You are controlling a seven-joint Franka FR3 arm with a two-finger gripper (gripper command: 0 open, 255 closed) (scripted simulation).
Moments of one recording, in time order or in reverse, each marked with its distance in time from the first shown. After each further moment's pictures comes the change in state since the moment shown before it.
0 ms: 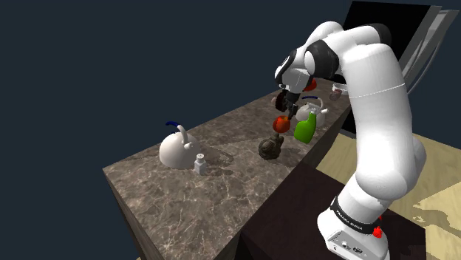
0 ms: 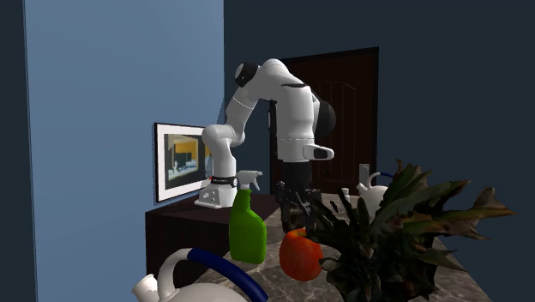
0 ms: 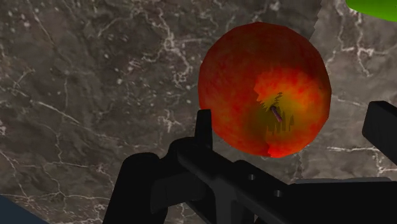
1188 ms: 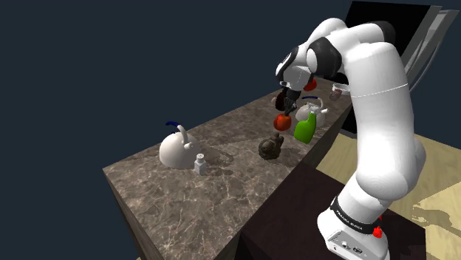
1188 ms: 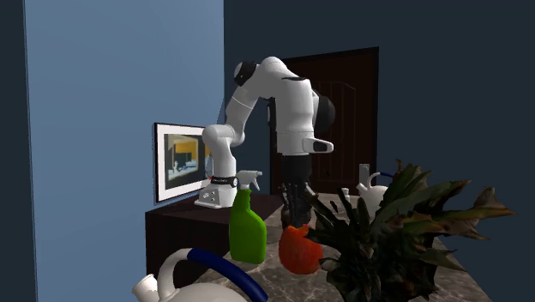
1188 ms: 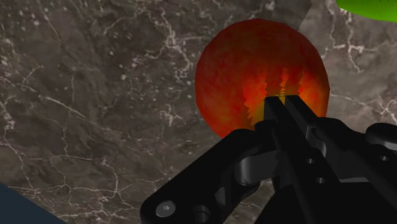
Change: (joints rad) arm 0.012 -0.027 -0.017 0.000 -0.020 -0.023 0.011
